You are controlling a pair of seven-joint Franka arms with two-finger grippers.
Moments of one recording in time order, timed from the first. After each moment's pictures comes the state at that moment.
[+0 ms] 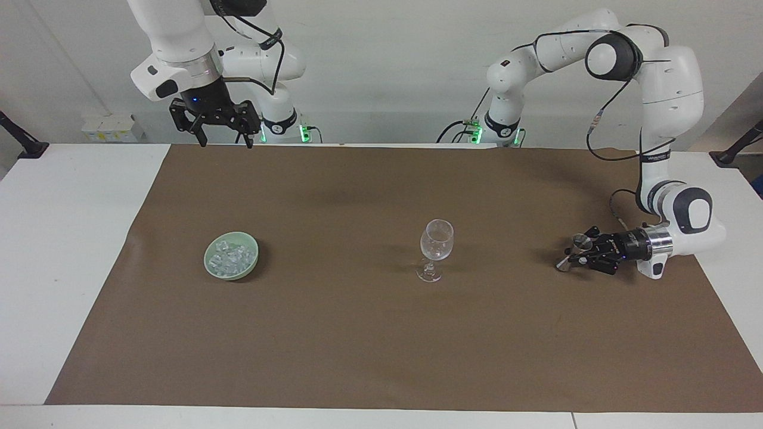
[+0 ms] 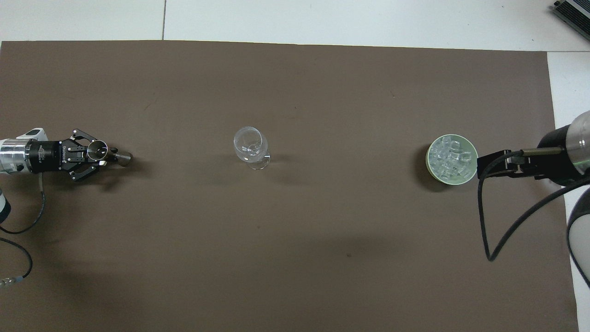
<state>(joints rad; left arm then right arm) 0.59 0.70 -0.20 -1.65 -1.03 1.50 -0.71 0.03 -0.07 0.07 -1.61 -0.02 1.50 0.13</state>
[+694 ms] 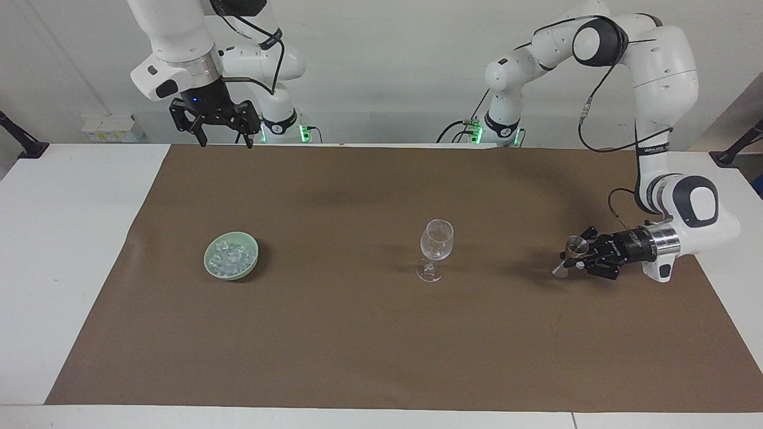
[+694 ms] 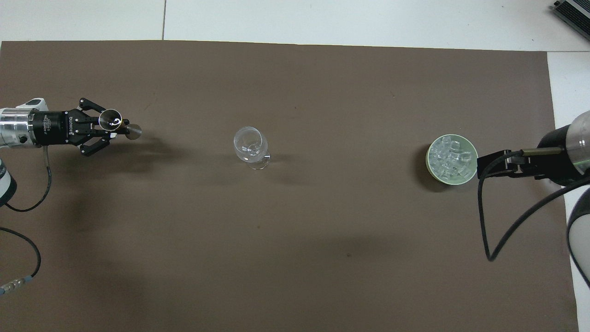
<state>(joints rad) 0.48 0.59 -0.23 -1.64 -1.11 1.61 -0.85 0.03 -0.07 0.07 -1.61 -0.02 1.50 0.13</state>
